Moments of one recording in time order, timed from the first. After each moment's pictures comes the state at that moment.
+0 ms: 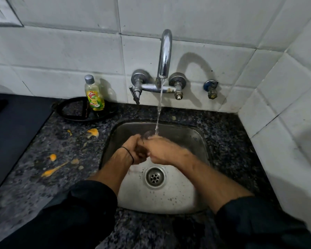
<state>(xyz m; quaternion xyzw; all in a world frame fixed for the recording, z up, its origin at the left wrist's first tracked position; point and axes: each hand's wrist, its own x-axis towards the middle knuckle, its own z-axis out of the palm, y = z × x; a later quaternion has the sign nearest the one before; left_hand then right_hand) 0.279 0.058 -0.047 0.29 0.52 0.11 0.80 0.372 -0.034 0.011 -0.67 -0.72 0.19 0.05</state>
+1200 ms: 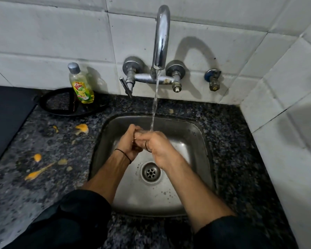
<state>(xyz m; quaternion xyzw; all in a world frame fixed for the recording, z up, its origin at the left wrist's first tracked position) 0.299 0.072 -0.086 0.30 0.43 0.25 0.81 0.359 -0.011 -0.014 -0.63 -0.17 0.54 0.53</state>
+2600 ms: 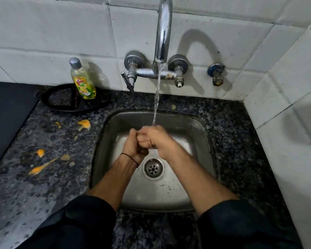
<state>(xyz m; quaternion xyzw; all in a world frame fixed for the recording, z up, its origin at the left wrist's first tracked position) 0.298 0.047 -0.101 0.23 0.47 0.26 0.81 0.367 0.000 -0.019 -0.67 -0.16 0.57 0.45</state>
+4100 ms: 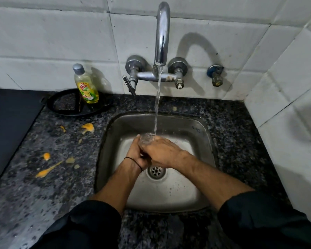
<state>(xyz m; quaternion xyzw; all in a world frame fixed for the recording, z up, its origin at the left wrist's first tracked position) 0.292 0.034 -0.093 0.09 0.43 0.21 0.87 0.380 -0.032 -0.037 -0.64 -0.76 0.12 0.04</state>
